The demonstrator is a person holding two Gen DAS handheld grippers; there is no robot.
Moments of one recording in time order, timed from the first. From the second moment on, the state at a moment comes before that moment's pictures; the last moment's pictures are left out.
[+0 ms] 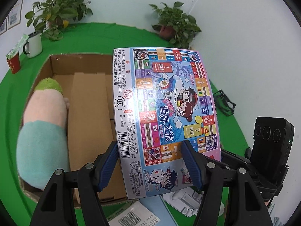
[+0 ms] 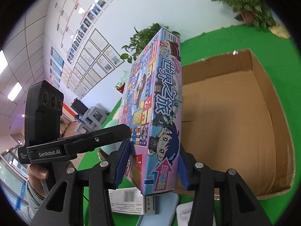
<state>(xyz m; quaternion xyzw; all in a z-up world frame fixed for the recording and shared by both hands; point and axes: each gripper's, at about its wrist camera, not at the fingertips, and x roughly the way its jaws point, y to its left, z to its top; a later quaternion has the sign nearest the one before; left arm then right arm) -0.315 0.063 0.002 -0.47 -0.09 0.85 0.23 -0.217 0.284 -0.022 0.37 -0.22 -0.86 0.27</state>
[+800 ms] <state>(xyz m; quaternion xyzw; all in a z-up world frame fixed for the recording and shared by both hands) -0.341 0.089 -0.040 -0.52 -0.08 0.82 0.21 -0.239 0.292 -0.066 0.47 -0.22 -0.82 0.23</state>
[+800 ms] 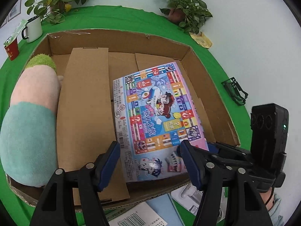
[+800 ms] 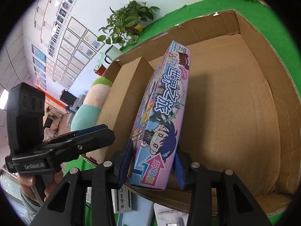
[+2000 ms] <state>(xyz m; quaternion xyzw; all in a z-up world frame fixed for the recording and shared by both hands) -0.261 0.050 0.001 -0.36 -0.01 0.92 0.13 -0.240 0.289 -0.025 0.39 -0.04 -0.91 0.12</state>
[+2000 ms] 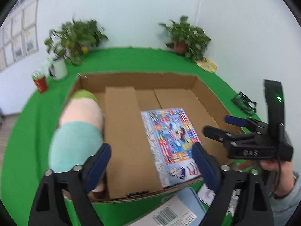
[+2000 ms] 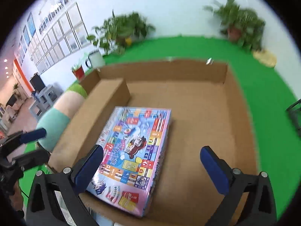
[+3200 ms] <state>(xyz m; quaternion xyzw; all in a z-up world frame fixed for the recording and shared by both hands) -0.068 0.084 0.025 -0.29 0.01 0.96 0.05 -0.046 0.267 0.007 0.29 0.00 -0.95 0.09</state>
